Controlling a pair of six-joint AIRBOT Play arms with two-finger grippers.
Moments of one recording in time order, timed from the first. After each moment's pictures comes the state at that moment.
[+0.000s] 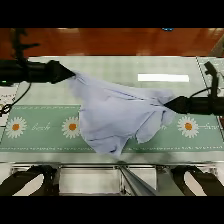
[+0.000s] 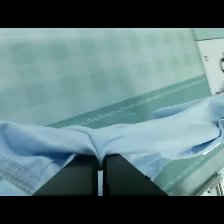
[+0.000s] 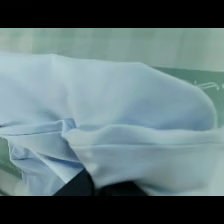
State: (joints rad) left arm -0.06 -1.08 1.15 0.76 -1.11 -1.35; right arm -0.16 -0.83 0.81 -0.86 1.24 1.29
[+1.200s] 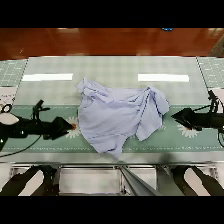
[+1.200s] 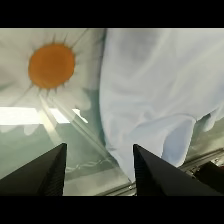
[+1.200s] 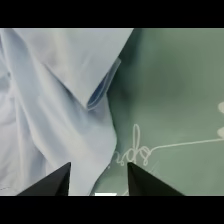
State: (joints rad) left arm 0.22 -0.91 0.37 0.77 -1.18 -1.39; right arm -0.49 -0.90 0.54 -0.87 1.17 1.28
